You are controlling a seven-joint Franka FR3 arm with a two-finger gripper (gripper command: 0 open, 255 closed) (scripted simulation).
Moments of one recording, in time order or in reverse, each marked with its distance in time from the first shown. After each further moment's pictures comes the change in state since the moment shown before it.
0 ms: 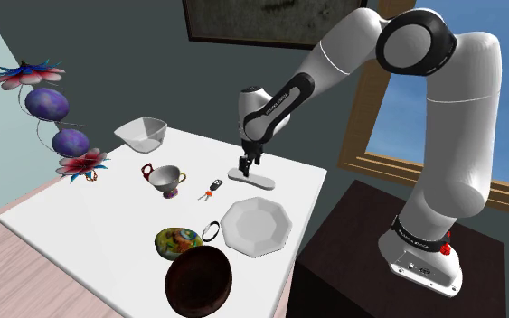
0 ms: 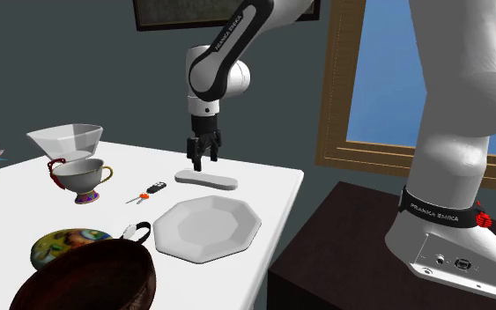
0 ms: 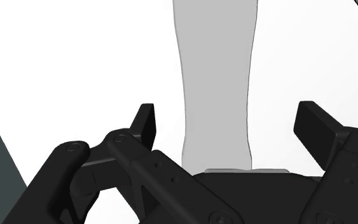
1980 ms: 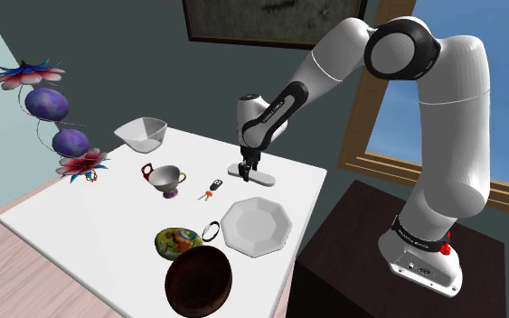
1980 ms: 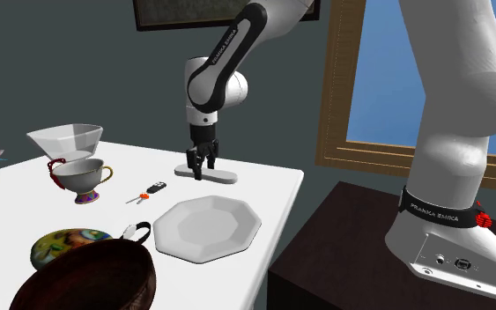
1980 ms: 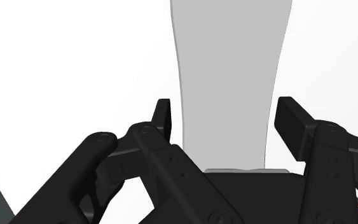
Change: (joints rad) arm 0.005 0.070 -0.003 0.024 -0.009 0.047 0.001
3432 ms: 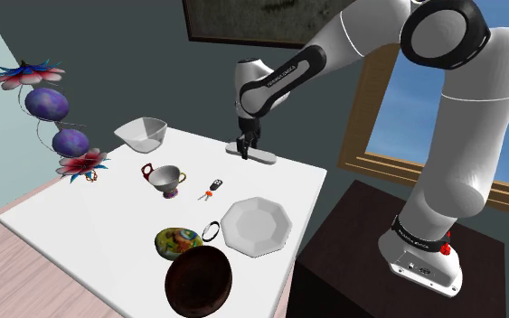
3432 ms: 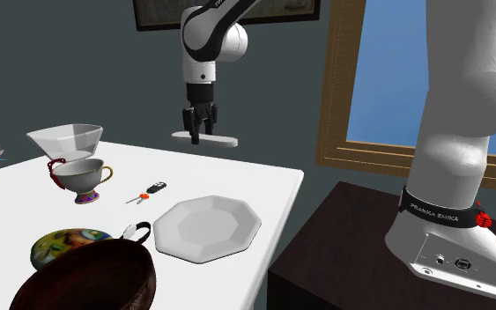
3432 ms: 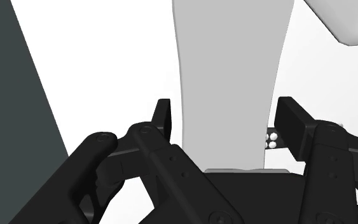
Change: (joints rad) arm -0.008 -0.199 0.011 0.047 0.021 -0.246 -0.009
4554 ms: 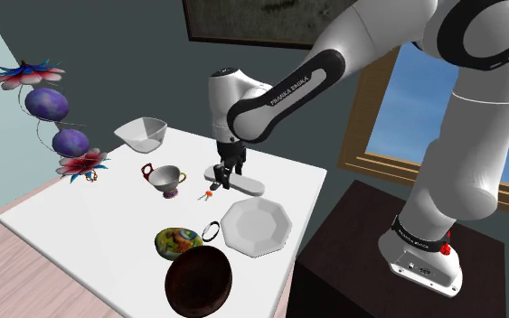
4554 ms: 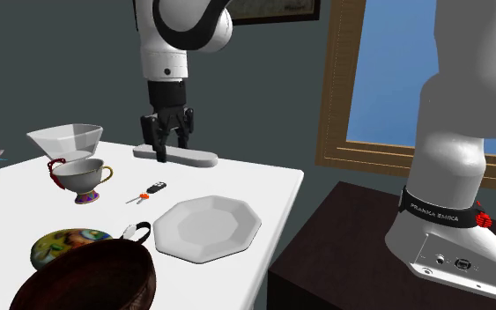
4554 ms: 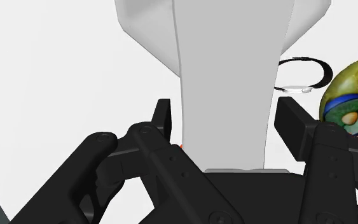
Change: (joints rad) arm 0.187 -0.083 0.132 -0.075 -0.019 -0.004 0.329
